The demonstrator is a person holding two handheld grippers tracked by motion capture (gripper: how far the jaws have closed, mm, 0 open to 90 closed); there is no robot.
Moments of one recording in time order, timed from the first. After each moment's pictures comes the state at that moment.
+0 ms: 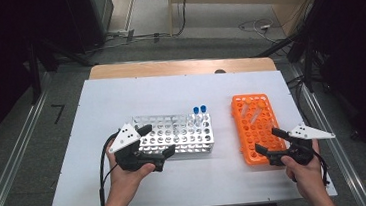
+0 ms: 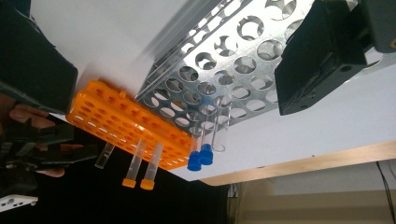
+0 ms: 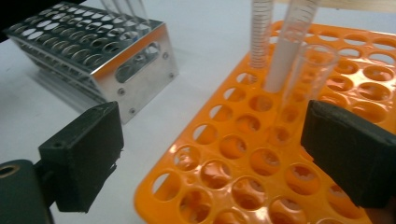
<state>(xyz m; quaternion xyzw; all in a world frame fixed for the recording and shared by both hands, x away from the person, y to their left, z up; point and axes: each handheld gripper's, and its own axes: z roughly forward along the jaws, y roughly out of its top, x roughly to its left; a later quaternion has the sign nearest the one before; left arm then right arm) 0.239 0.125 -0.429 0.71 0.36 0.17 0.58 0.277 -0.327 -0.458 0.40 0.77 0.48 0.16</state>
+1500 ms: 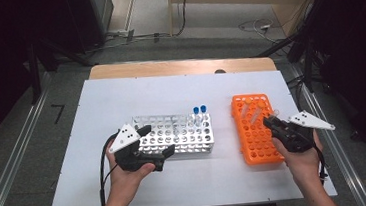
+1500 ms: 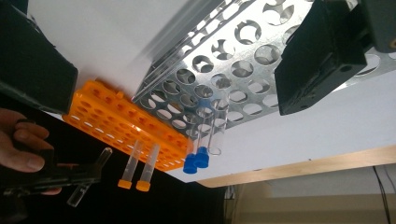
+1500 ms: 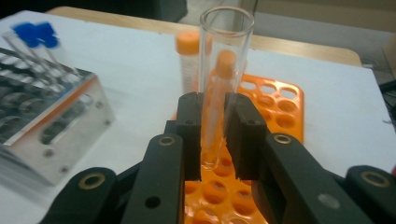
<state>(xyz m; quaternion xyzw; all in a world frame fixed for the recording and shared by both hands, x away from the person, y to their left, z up) 0.239 0.124 -0.431 0.71 0.37 0.16 0.58 0.287 -0.307 -0.424 0.45 0.72 0.44 0.28</state>
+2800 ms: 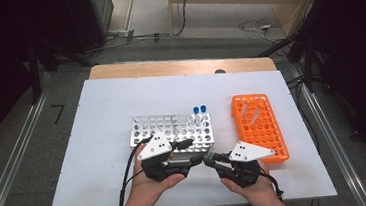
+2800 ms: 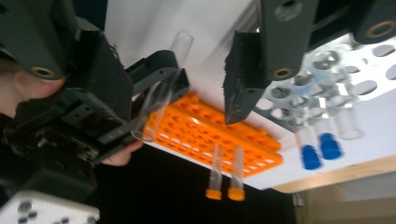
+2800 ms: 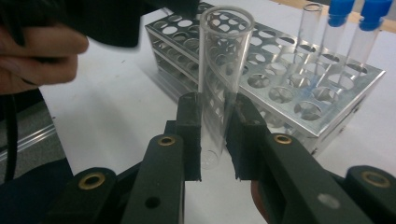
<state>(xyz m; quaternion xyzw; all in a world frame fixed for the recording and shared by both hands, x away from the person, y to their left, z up) 0.224 0.062 -0.423 0.76 0.26 0.09 0.59 0.225 -0.181 -0.445 0.27 0.82 0.50 0.12</state>
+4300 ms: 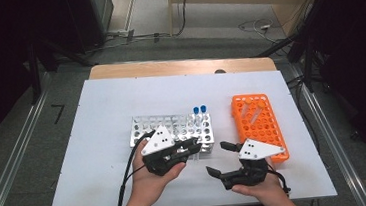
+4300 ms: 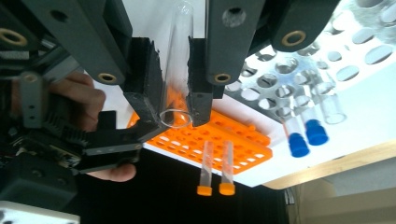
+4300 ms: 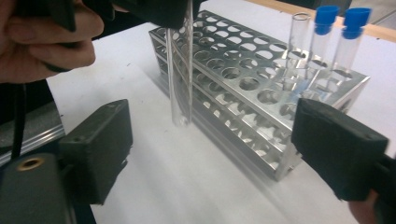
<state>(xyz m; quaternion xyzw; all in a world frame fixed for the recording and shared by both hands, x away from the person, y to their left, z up) 0.236 0.064 -0.413 0.76 0.27 0.12 0.58 0.230 -0.203 -0.441 0.25 0.81 0.51 0.12</state>
